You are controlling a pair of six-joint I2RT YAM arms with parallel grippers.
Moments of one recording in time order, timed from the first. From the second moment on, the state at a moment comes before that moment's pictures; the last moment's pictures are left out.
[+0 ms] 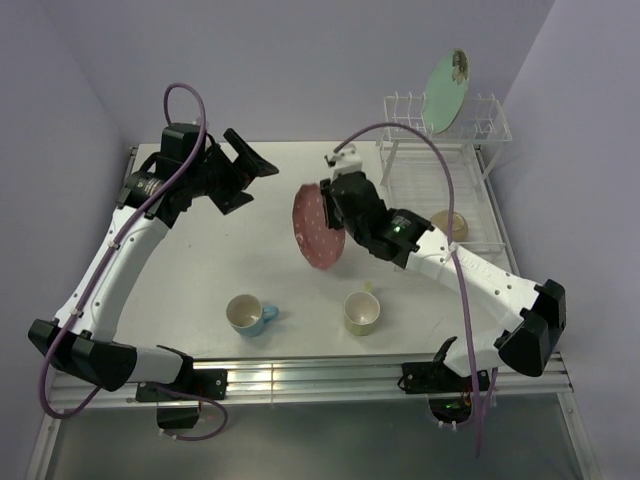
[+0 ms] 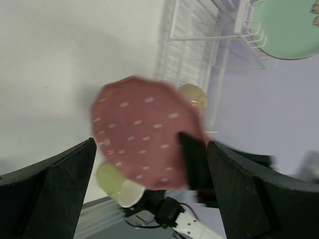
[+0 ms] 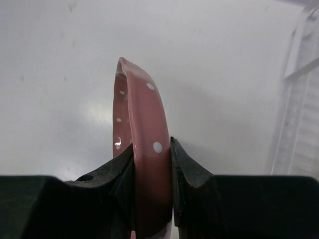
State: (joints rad) left arm -0.38 1.37 1.59 -0.79 0.21 -1.04; right arm 0.86 1.36 1.28 -0.43 0.45 0.29
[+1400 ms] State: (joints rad) left arm -0.43 1.10 1.02 -0.84 0.03 -0.73; right arm 0.37 1.89 2.28 -0.15 0.77 -0.42
